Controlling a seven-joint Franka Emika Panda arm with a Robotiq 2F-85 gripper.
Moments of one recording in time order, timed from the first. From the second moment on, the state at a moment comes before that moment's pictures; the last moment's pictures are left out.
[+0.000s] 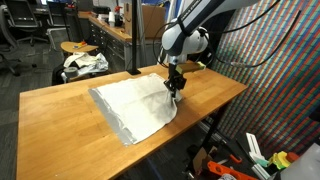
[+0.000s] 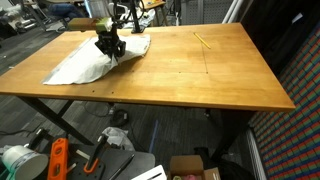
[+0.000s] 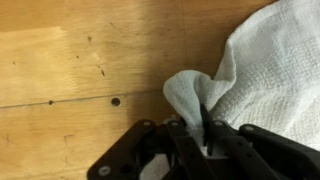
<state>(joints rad) -0.05 0.27 -0.04 -2.18 -0.01 2.28 -0.01</state>
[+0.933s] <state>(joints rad) 0.08 0.02 0.07 -2.25 -0.10 2.14 0.13</state>
